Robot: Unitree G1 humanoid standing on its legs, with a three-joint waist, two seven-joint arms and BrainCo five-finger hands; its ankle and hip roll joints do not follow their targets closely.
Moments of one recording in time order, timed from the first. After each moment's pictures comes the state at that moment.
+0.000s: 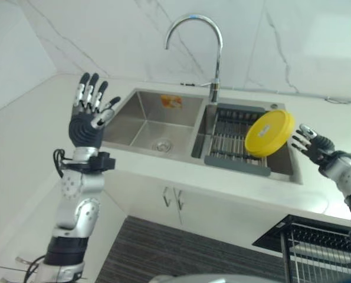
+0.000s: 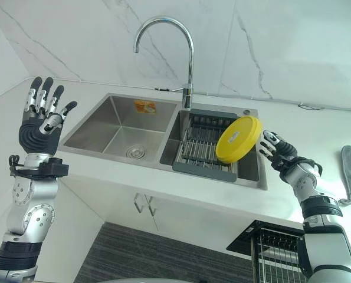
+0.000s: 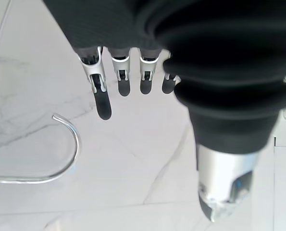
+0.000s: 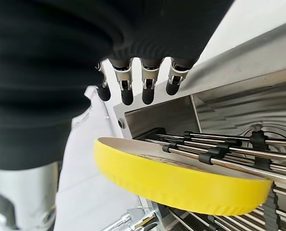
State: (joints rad) left arm -0.12 0.51 0.08 -0.23 -0.77 -0.21 0.06; right arm -0.56 -0.76 0.03 0.78 0.96 0.31 0.15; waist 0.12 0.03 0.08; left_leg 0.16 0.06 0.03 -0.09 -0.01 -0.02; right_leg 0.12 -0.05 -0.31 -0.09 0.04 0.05
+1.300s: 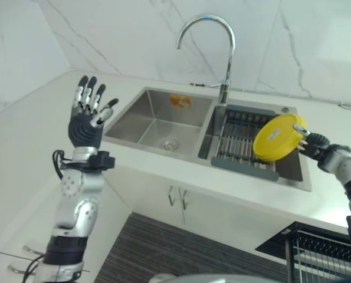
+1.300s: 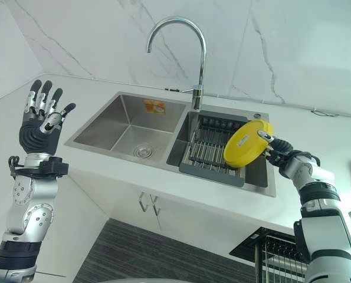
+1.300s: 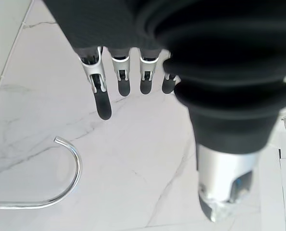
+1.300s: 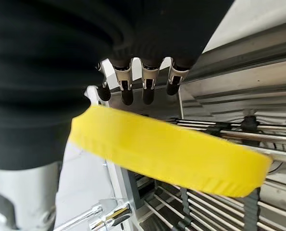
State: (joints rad) left arm -0.12 0.51 0.08 -0.23 -0.77 -0.19 0.11; right arm -0.72 -0.76 0.11 0.95 0.86 0.40 0.19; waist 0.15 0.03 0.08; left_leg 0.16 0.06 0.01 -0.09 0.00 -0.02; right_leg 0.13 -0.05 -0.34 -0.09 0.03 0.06
